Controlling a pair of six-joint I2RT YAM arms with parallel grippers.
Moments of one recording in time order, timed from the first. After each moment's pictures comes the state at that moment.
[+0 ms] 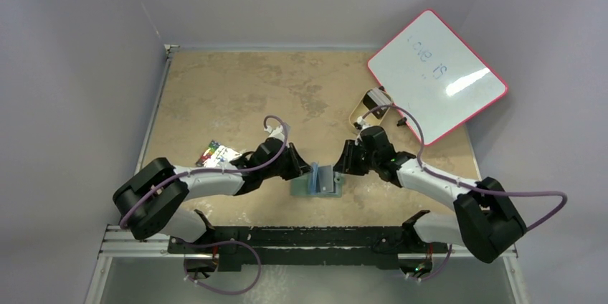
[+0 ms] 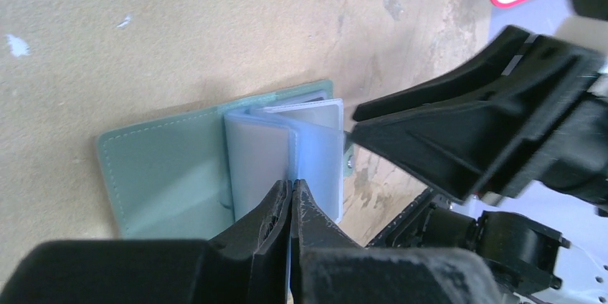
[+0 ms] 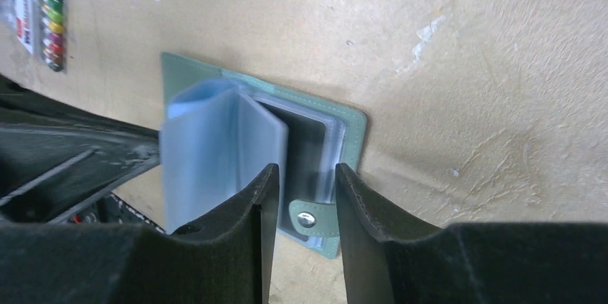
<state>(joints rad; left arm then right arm) -0.85 1.43 0.52 0.33 0.07 -1.06 0.56 1.26 0.50 -0.08 -0.20 0.67</state>
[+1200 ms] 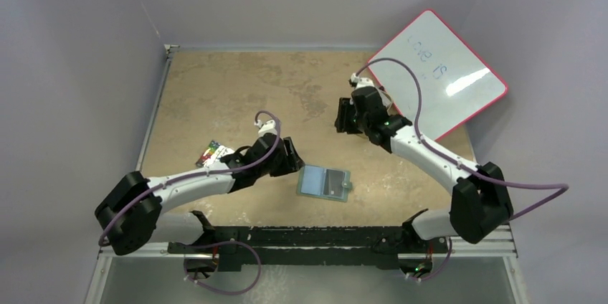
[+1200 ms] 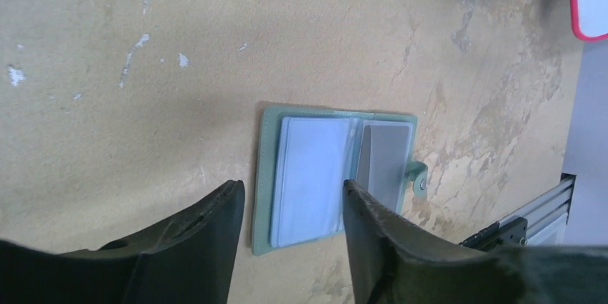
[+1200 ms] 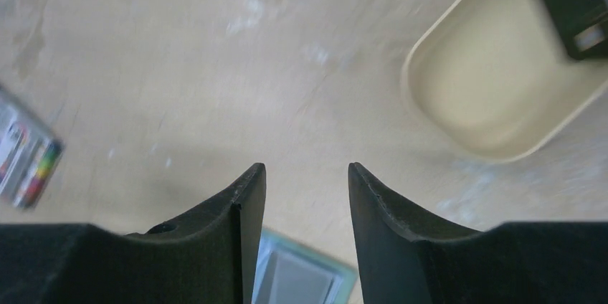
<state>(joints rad) -0.85 1.30 0.61 -0.04 -0.13 -0.97 0.55 1.36 0.90 -0.29 0.07 0.47</state>
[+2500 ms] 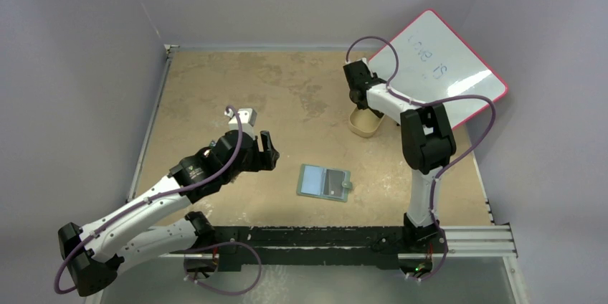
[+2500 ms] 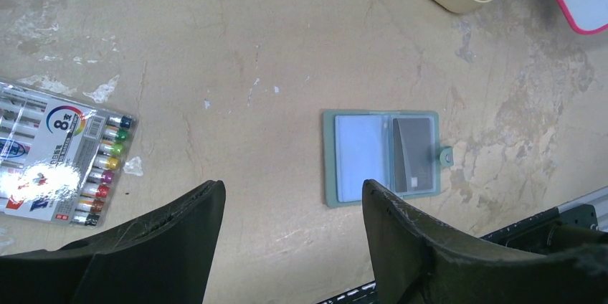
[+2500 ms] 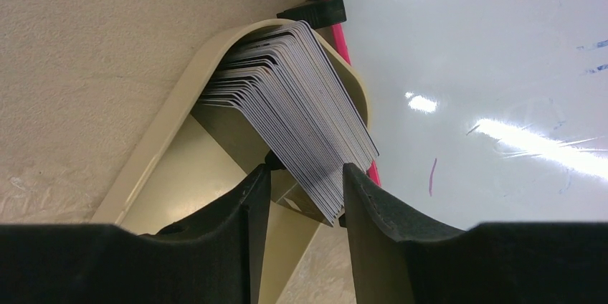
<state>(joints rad) -0.85 0.86 0.78 -0.57 -0.33 -0.67 0.35 2.01 1.45 -0.43 0.70 -0.10</state>
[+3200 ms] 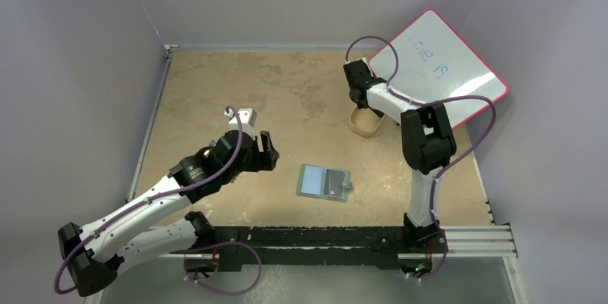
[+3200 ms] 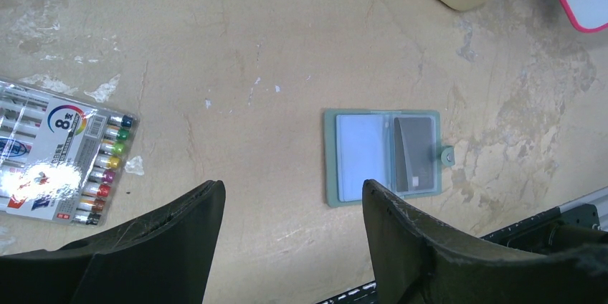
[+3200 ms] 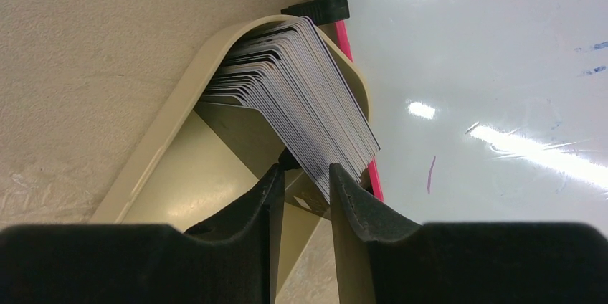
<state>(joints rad) -0.85 0.86 0.78 -0.57 -0.33 -0.67 0.36 2.01 1.46 -0.44 0.69 -0.11</state>
